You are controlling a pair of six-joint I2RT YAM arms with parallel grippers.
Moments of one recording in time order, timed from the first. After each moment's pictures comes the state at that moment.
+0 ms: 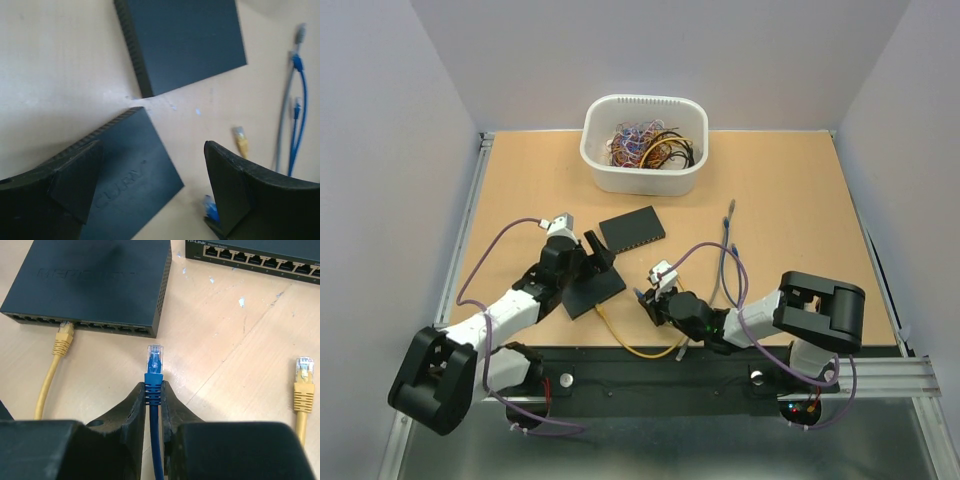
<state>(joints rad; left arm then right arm) -0.48 1.06 0.38 0.15 -0.04 -0.74 1.21 1.67 0.45 0.88 0.42 0.27</state>
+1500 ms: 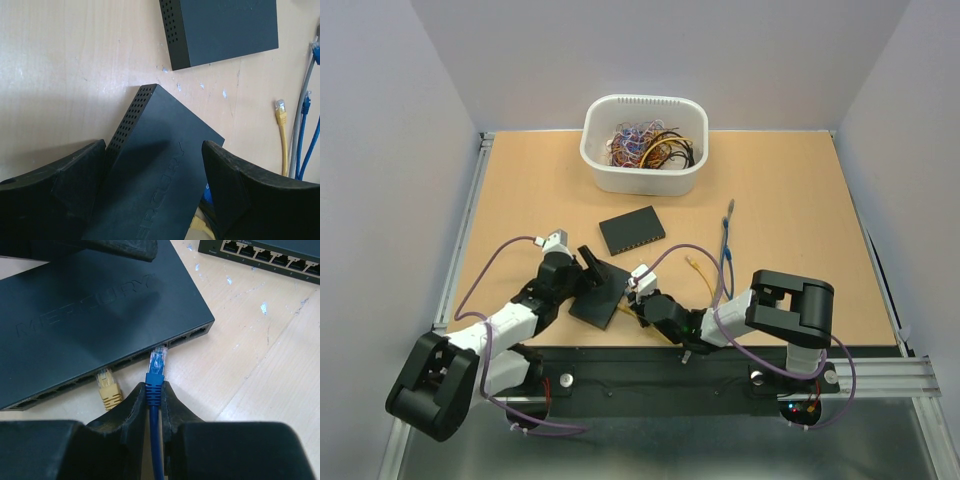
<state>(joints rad) -0.46 1.04 0.23 0.20 -0.03 -0.82 1.26 1.83 0.61 0.80 0.48 0.25</state>
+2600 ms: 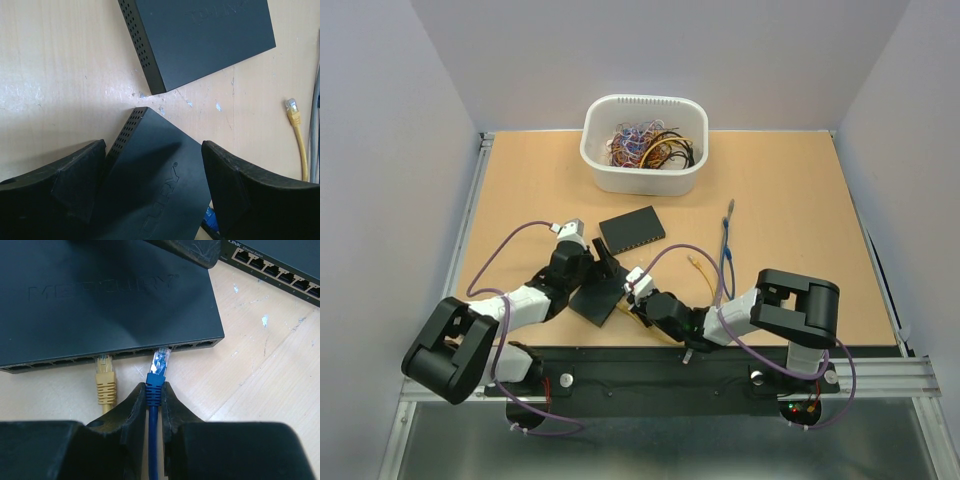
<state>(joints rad) -0.50 1.26 0.33 0.34 -0.04 -0.70 1.25 1.80 0.61 0.77 0.41 0.11</state>
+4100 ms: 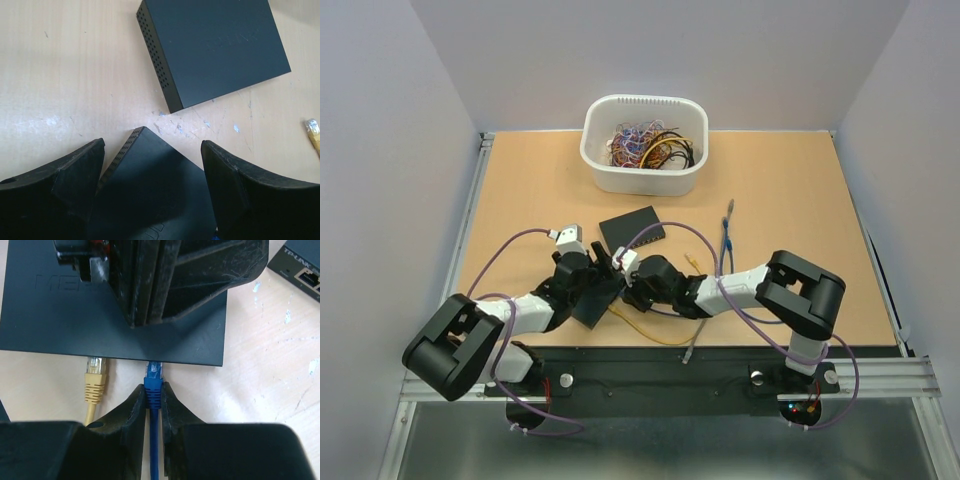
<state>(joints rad) -0.60 1.28 0.24 0.53 -0.28 -0.67 1.06 1.80 0.81 0.42 -0.07 0.08</state>
